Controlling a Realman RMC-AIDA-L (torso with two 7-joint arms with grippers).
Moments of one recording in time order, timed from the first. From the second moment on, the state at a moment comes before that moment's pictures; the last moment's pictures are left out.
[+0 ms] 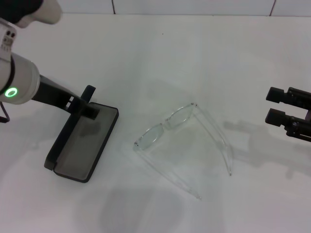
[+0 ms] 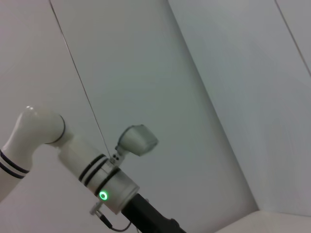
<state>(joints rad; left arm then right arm) -0.35 -2.09 1.47 1.80 2.71 1.59 -2.82 0.35 1.91 -1.21 -0.50 -1.21 -1.76 1.27</state>
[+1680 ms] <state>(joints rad) -0.46 -2.09 1.61 1.73 2.83 1.57 -2.79 0.29 1.92 -1.07 -0.49 -1.21 -1.80 1.23</state>
